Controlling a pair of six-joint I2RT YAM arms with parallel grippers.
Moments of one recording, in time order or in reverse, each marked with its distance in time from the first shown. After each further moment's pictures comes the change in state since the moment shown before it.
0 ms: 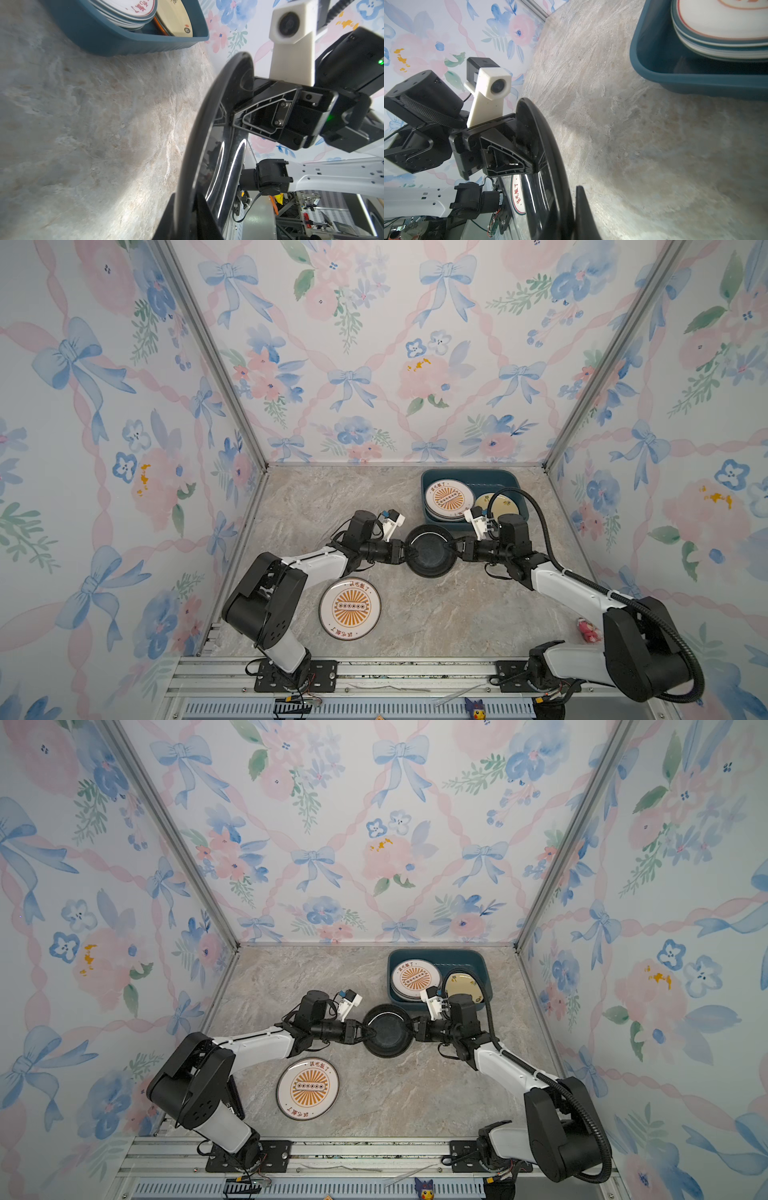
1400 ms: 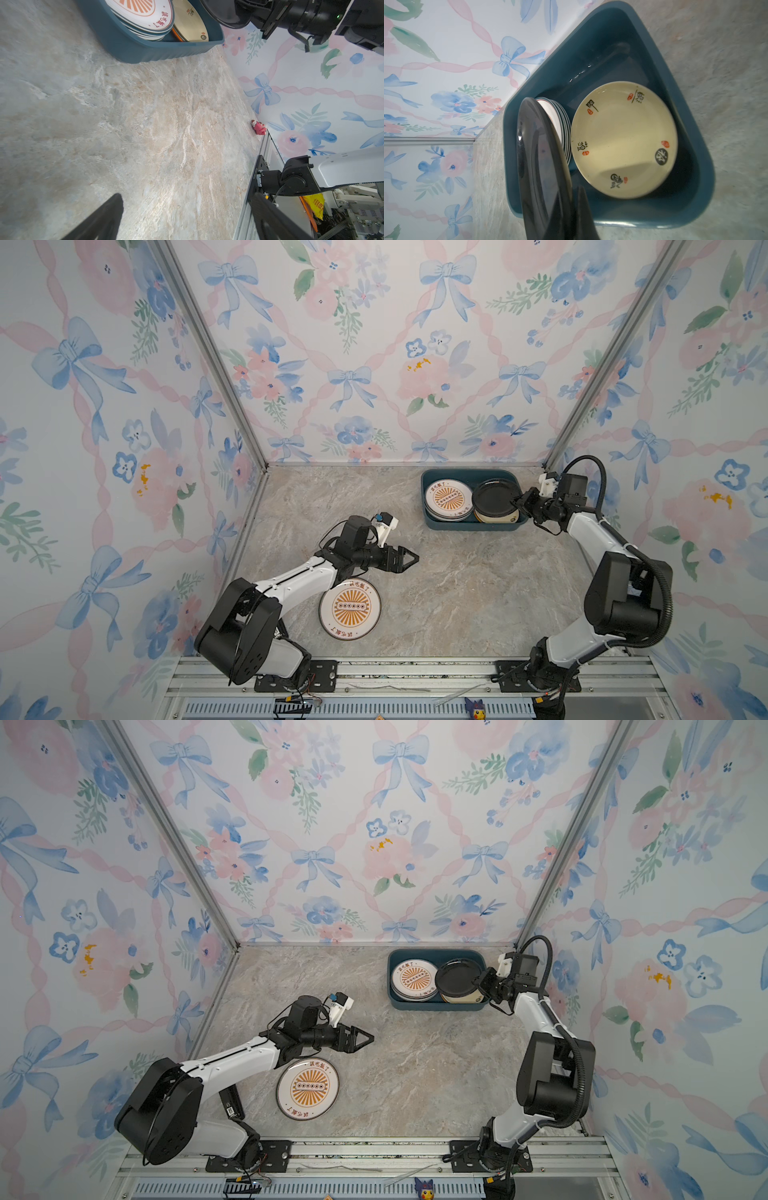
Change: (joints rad) left arm -0.014 -0.201 -0.065 -0.162 -0.183 0.092; right arm -0.534 0.331 0.532 -0.391 0.200 0.005
